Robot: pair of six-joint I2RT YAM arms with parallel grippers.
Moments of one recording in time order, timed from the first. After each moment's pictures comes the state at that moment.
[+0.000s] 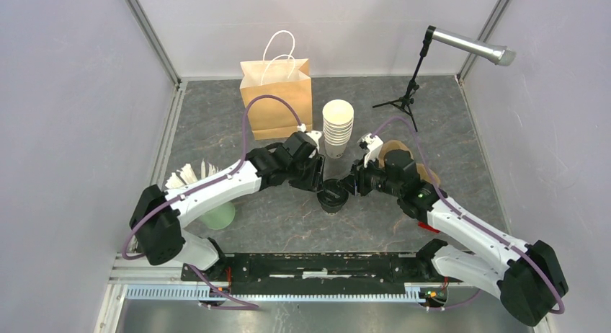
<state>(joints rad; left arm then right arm) -0.88 1.44 1.13 -0.59 0.01 -0.54 0.62 0.99 0.56 0.01 -0.32 0.29</state>
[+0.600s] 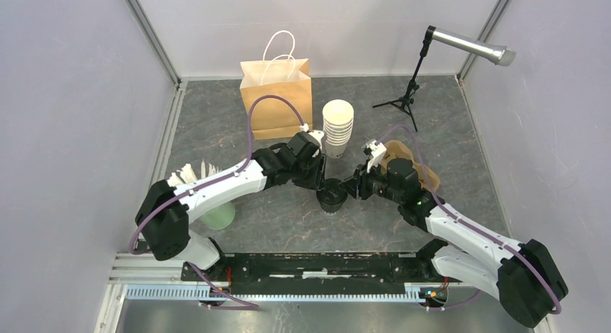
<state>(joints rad) -0.88 1.49 1.11 -0.52 0.00 -0.54 0.61 0.99 0.43 0.18 -0.30 0.31</state>
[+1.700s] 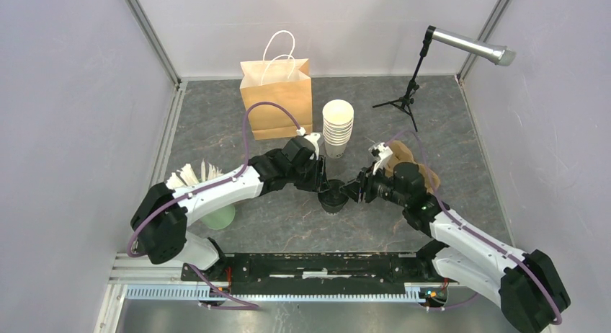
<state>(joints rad) -0.87 1.46 1.00 -0.36 0.06 -0.61 0.58 0.92 0.36 0.23 -0.36 0.41</state>
